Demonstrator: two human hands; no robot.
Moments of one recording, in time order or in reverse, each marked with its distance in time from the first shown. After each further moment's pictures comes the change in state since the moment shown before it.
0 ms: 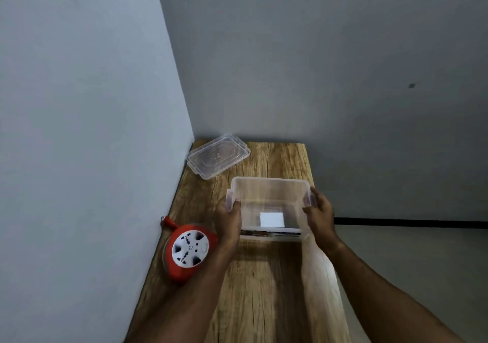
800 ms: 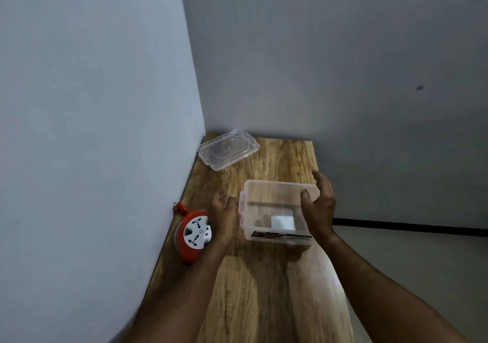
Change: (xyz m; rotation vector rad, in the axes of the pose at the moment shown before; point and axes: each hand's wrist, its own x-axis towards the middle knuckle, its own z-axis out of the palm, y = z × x) left_hand -0.018 -0.007 -0.046 -0.035 0.056 0.039; right_hand -0.043 -0.031 0.021 -0.314 0.138 -0.493
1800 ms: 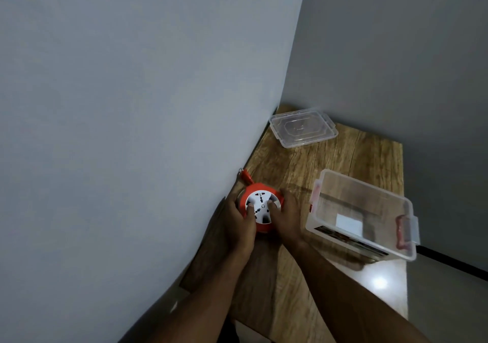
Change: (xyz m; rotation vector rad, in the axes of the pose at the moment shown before) left_hand -0.008 -0.082 -0.096 0.037 0.275 -0.163; right_hand -0.127 -0.054 0.184 -0.046 -0.646 0.244
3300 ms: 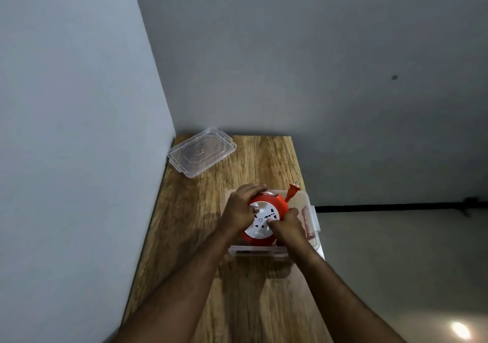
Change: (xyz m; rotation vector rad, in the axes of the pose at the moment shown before) left_hand -0.022 0.118 0.162 0.303 -0.803 0.892; right_hand 0.006 0.031 -0.194 0.089 0.216 0.570
